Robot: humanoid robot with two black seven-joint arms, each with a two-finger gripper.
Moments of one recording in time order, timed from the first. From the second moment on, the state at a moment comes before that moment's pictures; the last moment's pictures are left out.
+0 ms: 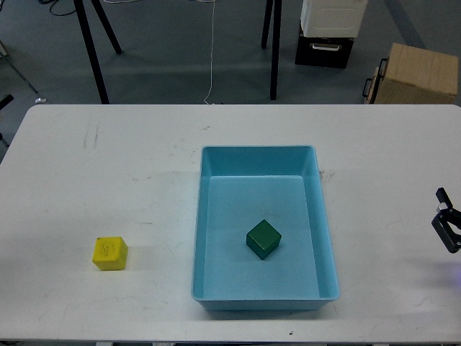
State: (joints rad) left arm -0.18 1.00 -1.42 -1.66 -0.10 -0.49 0.37; right arm -0.39 -0.41 1.50 1.55 0.47 0.49 -0.02
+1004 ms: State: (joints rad) left arm -1.80 0.64 0.73 -1.59 0.57 -0.49 0.49; right arm -0.41 -0.39 1.54 1.56 0.48 0.49 -0.03
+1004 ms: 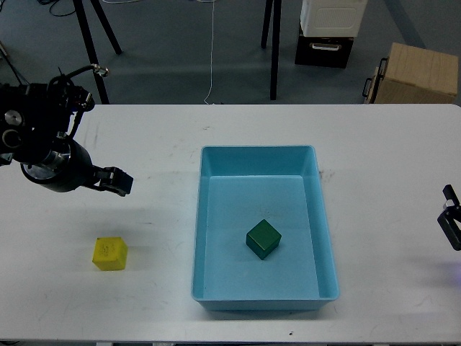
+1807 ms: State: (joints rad) left arm -1.55 0.68 0.64 -1.54 0.59 -0.49 0.49; right arm -0.42 -0.38 1.54 1.55 0.47 0.49 -0.03
